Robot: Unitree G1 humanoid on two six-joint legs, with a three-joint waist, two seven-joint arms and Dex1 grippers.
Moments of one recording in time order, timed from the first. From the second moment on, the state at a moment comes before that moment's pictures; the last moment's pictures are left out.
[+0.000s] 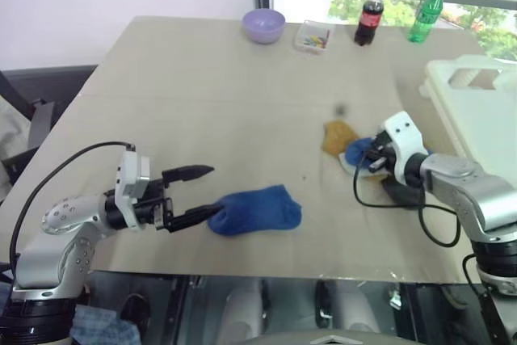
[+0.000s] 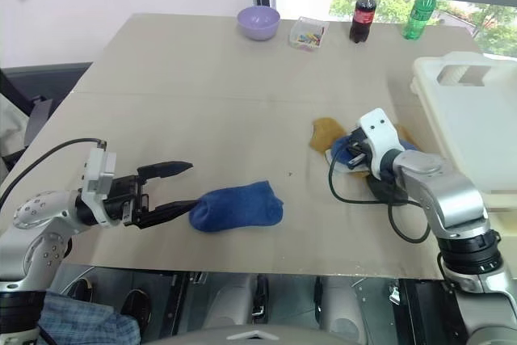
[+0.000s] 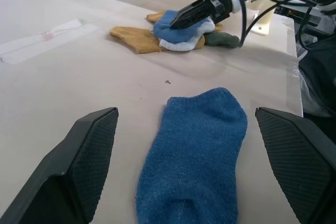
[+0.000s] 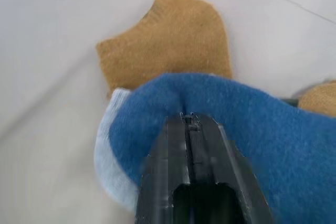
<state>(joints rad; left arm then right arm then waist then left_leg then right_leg) 0.02 0.79 0.27 -0.19 -0.68 0.28 -1.26 -0.42 -0.62 0.04 -0.34 0.36 1.05 0.41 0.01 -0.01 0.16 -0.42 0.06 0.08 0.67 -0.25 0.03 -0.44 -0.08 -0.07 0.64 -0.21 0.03</state>
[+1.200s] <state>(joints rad) 0.00 0.78 0.26 -0.18 -0.65 0.28 -1.26 -0.50 -0.42 0.08 -0.33 0.38 1.07 0.40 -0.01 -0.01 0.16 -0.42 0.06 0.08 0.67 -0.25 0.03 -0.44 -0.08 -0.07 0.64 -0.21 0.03</state>
